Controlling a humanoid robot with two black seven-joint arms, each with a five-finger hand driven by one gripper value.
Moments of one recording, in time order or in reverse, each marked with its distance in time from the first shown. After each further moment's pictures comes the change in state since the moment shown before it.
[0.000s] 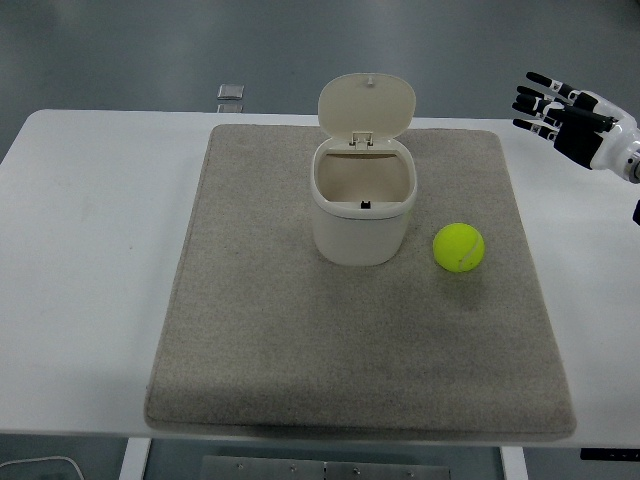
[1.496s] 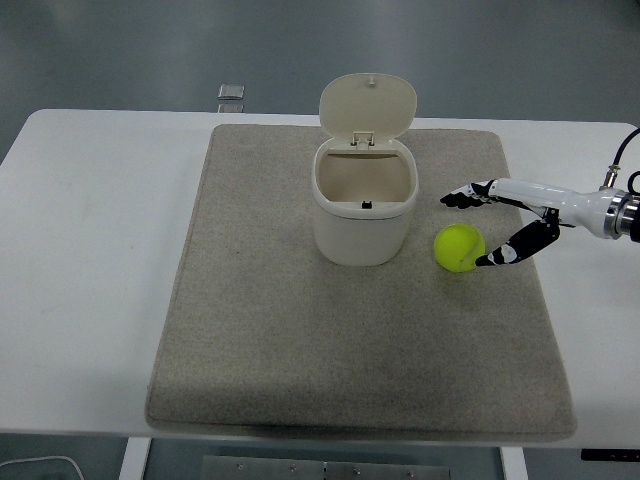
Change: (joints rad) left arm 0.000 0.000 0.000 0.000 0.000 0.000 0.000; right arm -0.071 -0.189 -0.019 0.458 -1.284 0.007 0.233
